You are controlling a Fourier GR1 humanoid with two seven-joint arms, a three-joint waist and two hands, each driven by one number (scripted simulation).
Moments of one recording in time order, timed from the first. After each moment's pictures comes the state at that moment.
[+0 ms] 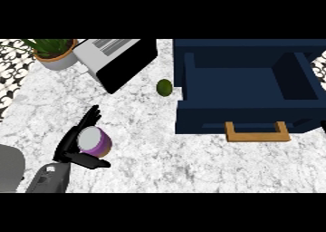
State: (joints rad) left arm -0.29 0.18 0.15 -0.71 -0.13 -0.32 -0.58; right arm 0.23 -0.03 -0.25 -2.13 -0.07 0.21 0.11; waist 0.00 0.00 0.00
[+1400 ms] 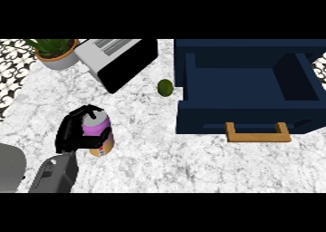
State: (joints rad) left arm -0.30 0.08 0.26 -0.88 0.02 -0.15 -0.45; right arm 0.26 -0.01 -0.27 -2.18 -0.11 0.21 0.14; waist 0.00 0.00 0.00
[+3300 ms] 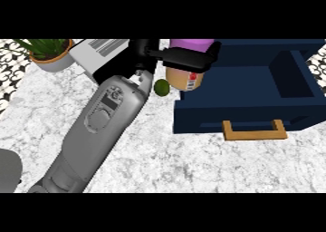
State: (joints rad) left arm -0.98 0.00 -0.21 -1.19 0.03 0.46 0.29; right arm 0.30 -0.02 -0.29 -2.21 -0.12 0.22 0.11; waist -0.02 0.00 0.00
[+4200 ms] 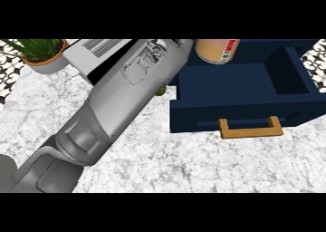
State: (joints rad) left arm -1.40 0.00 -0.28 -0.68 0.25 0.55 0.19; right arm 0.23 -0.04 -0.30 -2.16 -0.12 0.22 0.12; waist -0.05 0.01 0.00
